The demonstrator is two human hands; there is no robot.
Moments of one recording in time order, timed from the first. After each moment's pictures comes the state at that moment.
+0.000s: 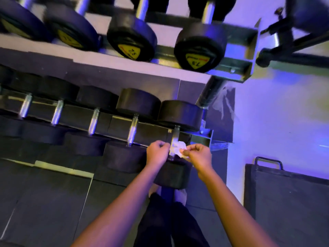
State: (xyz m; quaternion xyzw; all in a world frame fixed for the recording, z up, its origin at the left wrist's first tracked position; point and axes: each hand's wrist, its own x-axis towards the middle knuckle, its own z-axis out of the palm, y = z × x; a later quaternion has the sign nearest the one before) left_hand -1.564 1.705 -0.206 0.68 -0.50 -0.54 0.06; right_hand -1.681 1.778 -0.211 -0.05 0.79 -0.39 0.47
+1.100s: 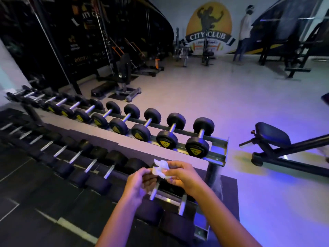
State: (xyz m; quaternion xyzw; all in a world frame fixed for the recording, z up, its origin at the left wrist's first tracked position) left_hand -1.446 1.801 0.155 0.54 -0.25 -0.69 0.40; right_hand -1.607 1.820 0.145 -0.31 0.54 -0.48 0.62
